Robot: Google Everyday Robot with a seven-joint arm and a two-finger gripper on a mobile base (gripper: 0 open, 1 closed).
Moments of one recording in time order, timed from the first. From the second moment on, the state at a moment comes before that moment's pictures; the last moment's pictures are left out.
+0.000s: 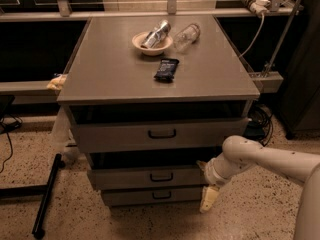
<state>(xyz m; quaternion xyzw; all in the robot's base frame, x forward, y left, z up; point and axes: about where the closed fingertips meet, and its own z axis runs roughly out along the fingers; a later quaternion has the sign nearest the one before) 0.529 -0.173 0.436 -0.66 0.72 0.15 0.15</state>
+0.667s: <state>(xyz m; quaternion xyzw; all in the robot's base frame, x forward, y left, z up) 0.499 -0.178 0.436 -0.65 0.73 0.19 0.12</state>
